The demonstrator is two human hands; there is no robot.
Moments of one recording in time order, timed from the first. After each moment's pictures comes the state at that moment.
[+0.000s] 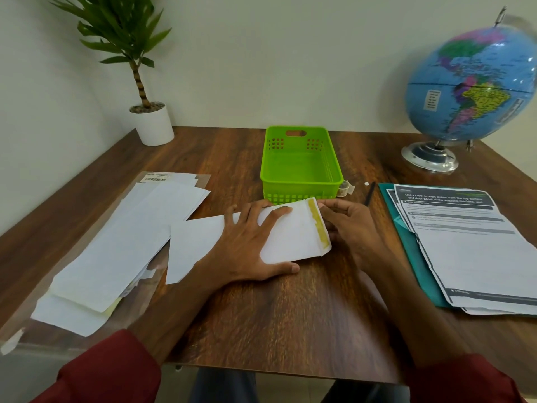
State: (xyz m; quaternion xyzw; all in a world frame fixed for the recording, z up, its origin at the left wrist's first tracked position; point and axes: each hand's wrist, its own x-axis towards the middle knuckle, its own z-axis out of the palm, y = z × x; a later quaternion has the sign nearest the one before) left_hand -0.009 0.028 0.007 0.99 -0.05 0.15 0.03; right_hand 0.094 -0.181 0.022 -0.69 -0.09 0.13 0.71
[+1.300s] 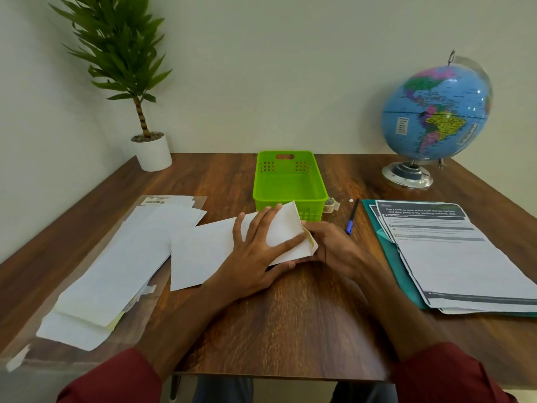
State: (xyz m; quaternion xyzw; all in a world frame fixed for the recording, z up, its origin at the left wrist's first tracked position) left_hand -0.009 0.004 0.009 0.96 -0.13 0.23 -0.04; right_hand 0.084 -0.179 0.038 -0.59 -0.09 0.33 0.73
